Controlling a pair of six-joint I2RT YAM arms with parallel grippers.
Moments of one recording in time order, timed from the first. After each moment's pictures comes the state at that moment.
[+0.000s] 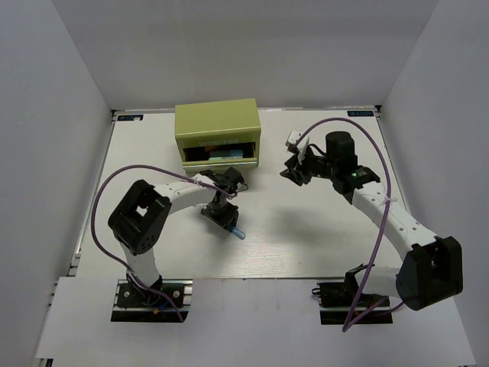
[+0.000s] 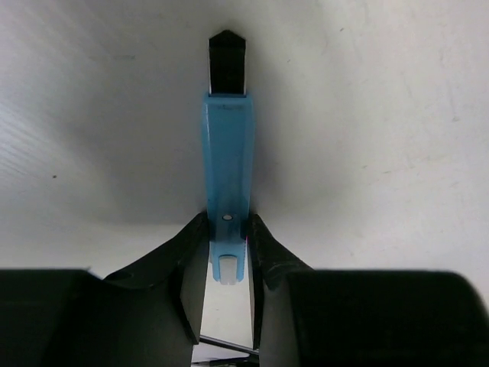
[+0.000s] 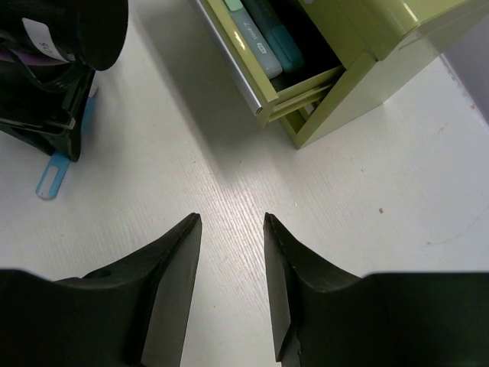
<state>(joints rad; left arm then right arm) -0.72 1.81 1.13 -0.83 -0.02 -1.64 0.38 1.26 0.97 -0.21 -0.64 -0.52</state>
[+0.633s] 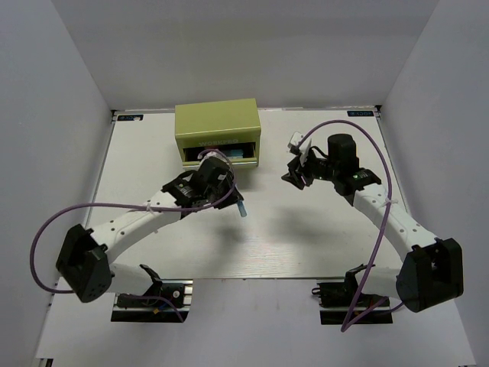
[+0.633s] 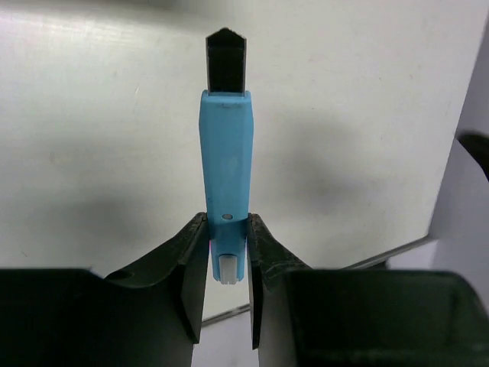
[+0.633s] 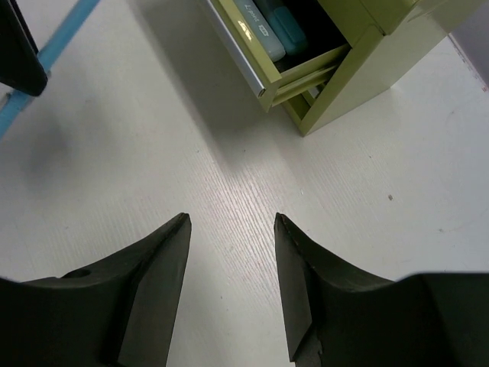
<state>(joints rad) -0.76 1.34 1.01 -0.48 -0.08 -1.03 0.36 1.25 0.94 -0.21 -0.65 -0.50</state>
